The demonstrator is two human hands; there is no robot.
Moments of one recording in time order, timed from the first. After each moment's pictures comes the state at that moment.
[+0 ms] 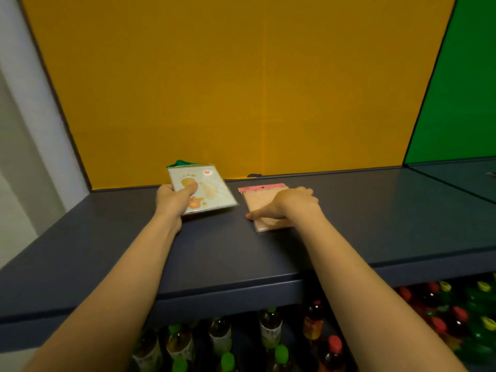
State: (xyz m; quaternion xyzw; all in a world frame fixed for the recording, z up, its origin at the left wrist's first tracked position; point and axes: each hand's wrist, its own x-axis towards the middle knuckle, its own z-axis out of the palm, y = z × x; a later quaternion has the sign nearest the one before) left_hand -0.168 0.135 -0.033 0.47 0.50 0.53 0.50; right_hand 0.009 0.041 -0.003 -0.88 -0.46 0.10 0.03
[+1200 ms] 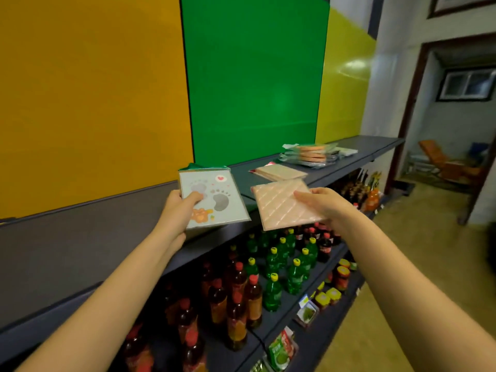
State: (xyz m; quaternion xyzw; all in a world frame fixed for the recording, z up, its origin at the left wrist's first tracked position) left_hand 0.182 -0.099 -0.016 0.63 0.26 0.34 0.64; right_hand 0.352 -0.308 -0.008 -0.75 -0.20 0.18 0.61
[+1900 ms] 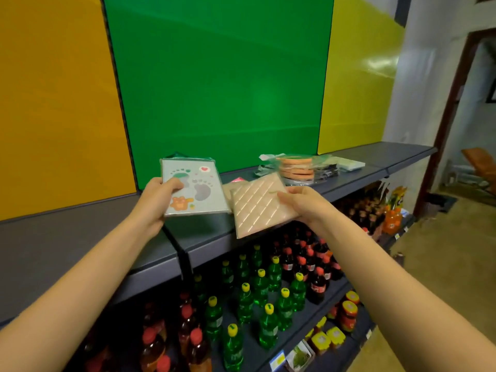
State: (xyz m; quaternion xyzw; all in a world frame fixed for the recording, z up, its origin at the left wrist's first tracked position) left_hand 0.406 -0.123 0.010 0.63 0.30 0.37 0.62; right_hand 0.592 -0.301 -0.007 -0.70 -0.27 0.24 0.62
